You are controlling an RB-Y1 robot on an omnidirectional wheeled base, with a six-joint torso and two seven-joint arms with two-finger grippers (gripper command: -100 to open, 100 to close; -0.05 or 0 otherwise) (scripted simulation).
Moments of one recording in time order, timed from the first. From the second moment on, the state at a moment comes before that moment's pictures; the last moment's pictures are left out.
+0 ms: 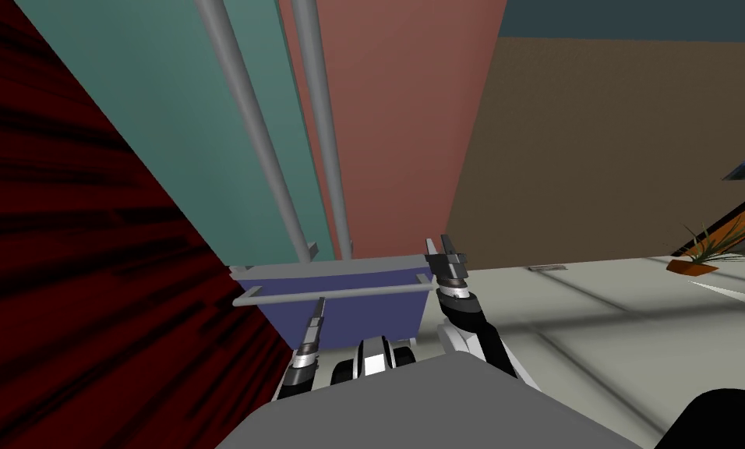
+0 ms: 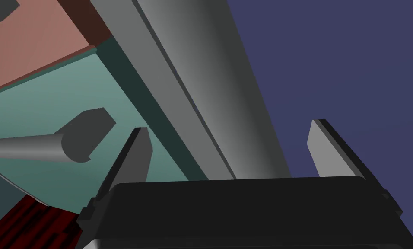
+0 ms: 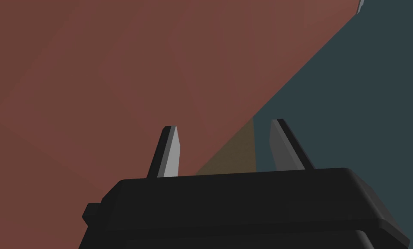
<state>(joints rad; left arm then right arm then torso) 0.35 0.09 -0.10 -1.28 -0.06 -1.03 -0.24 0.53 -0.04 0.06 -2.32 -0.03 -0.61 -0.12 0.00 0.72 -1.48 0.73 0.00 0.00</state>
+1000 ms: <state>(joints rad) 0.34 0.09 -0.10 -1.30 -0.06 -1.03 -0.23 0.53 -0.04 0.06 -2.32 -0.03 -0.61 -0.12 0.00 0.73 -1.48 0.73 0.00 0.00</state>
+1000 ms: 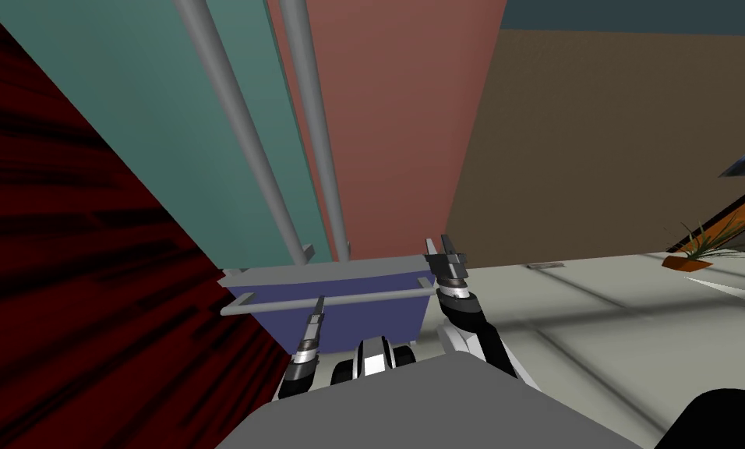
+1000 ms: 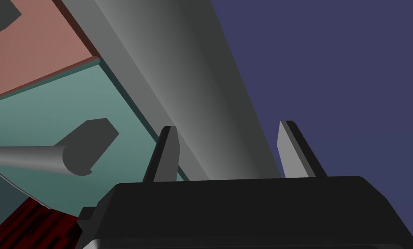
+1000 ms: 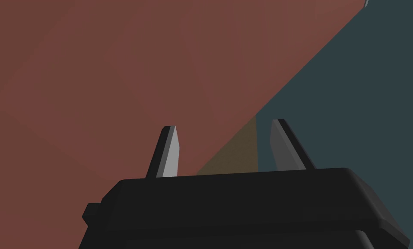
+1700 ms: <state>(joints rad) 0.35 0.10 -0.10 -1.35 -0.06 -0.95 -0.21 0.53 -0.04 0.06 -2.32 -0.03 -0.61 -0.12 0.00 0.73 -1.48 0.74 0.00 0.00</state>
